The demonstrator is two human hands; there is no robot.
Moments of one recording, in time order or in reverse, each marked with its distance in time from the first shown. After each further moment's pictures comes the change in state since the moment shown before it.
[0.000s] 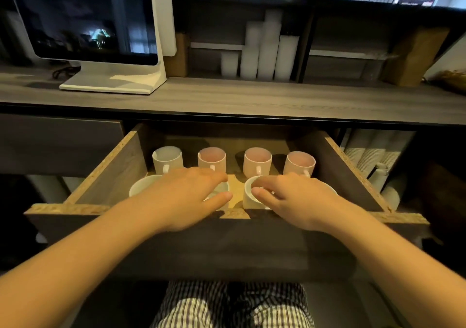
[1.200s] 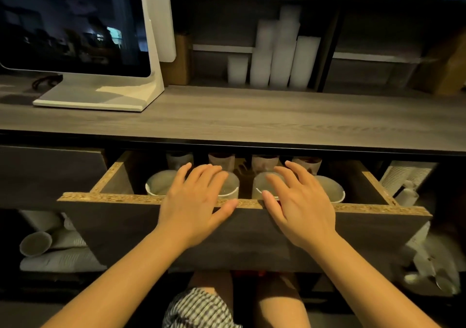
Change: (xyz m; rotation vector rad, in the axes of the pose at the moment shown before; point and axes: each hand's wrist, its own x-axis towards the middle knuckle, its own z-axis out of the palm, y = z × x) left_hand 0.128 -0.084 0.050 0.294 0.346 -0.111; right_hand 0.145 0.075 0.044 -0.328 0.604 0.059
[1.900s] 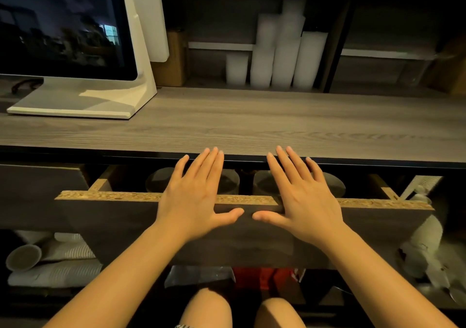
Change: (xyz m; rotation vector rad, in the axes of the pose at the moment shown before) left_hand 0.056 -0.014 0.021 0.104 -0.027 0.012; right_hand 0.049 0.029 0.028 -0.136 -0.127 -0.108
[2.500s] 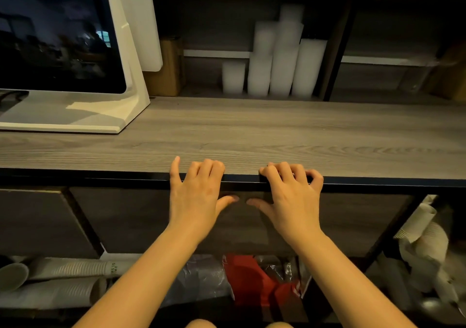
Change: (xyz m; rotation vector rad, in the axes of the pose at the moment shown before) left_hand 0.048 0.003 0.015 -0.044 0.234 -0.146; right_hand 0.042 -0.005 0.025 0.102 0.344 0.178
